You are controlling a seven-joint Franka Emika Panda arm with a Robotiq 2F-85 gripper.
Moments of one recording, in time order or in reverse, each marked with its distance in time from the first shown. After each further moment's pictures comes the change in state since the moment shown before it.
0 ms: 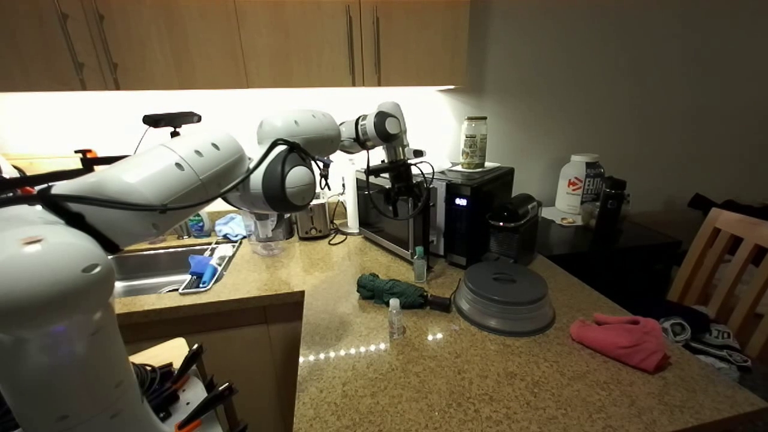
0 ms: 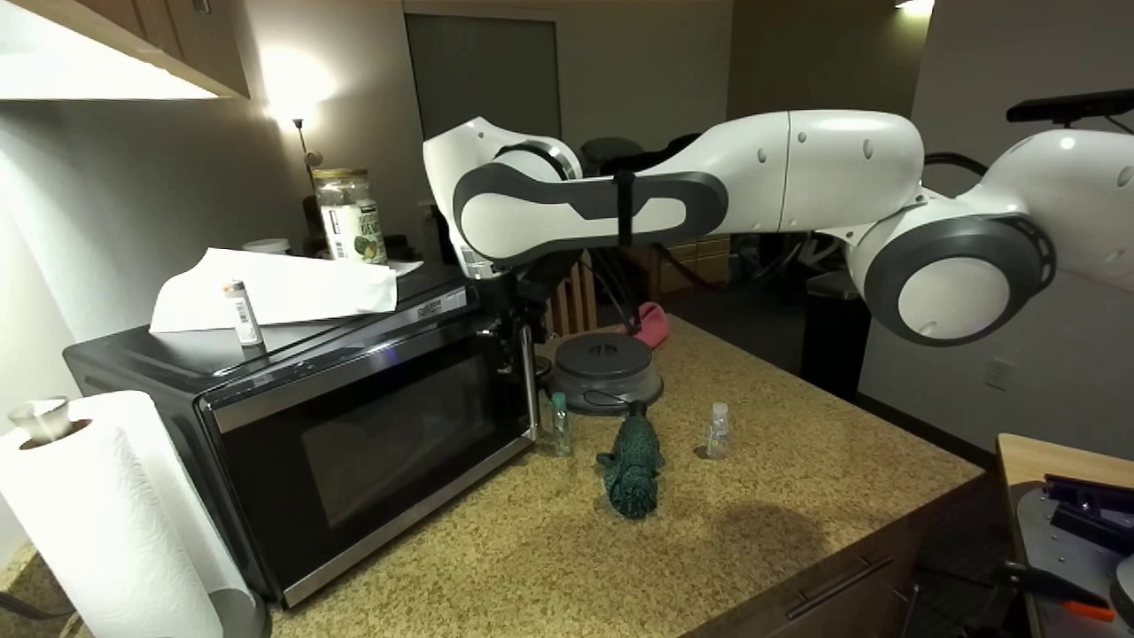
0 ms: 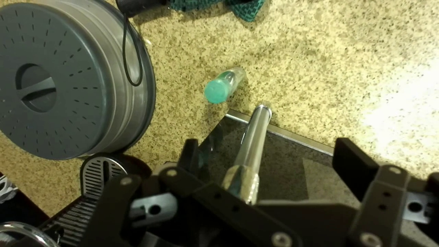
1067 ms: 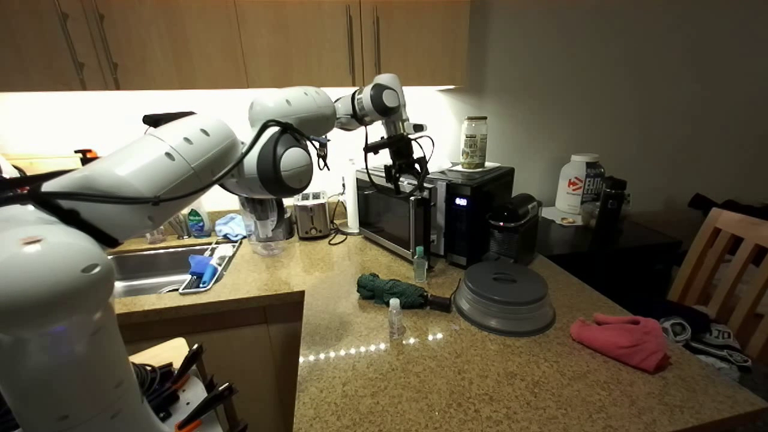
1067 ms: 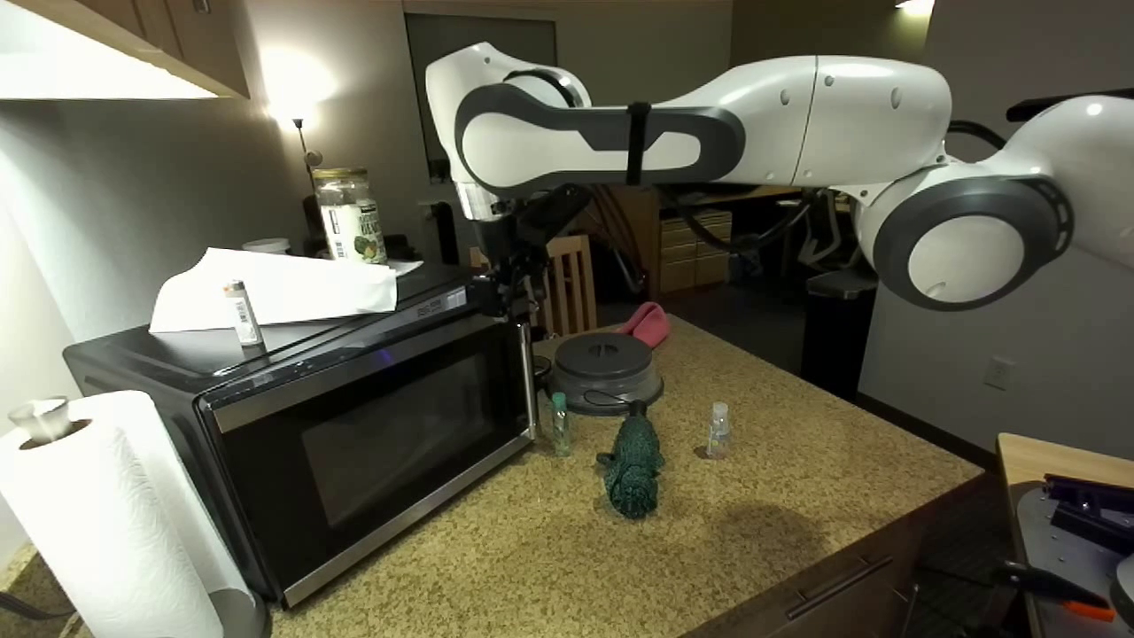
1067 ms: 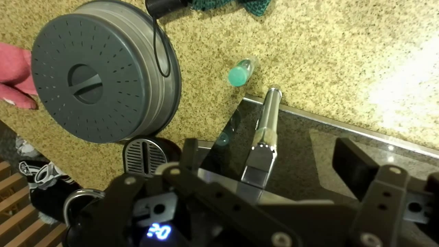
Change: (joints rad) arm -0.002 -0.096 -0.017 0.003 0.000 -0.050 0.033
